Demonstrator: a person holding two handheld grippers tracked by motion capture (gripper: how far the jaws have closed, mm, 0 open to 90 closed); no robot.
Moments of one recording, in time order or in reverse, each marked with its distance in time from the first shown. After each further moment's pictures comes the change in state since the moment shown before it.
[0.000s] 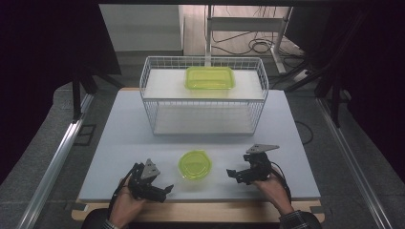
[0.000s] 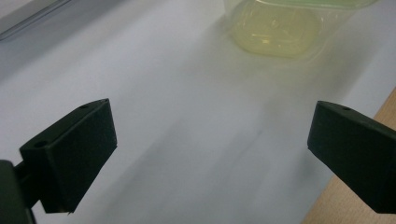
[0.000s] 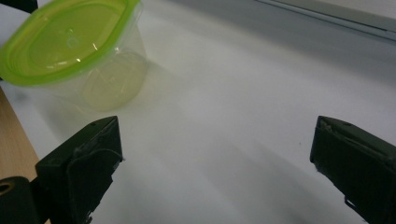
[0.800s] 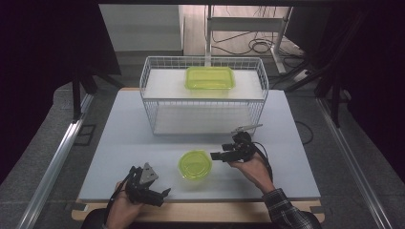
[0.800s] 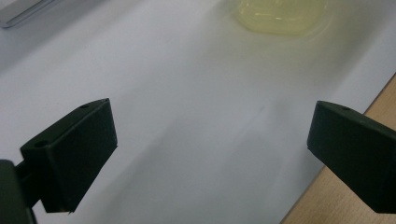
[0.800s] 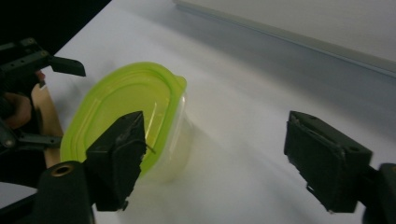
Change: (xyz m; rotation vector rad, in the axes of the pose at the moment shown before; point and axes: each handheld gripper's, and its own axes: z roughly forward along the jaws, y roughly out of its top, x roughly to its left) left arm -0.004 -0.008 -0.006 0.027 0.029 0.020; right arm 0.001 0.063 0.036 0.040 0.198 0.096
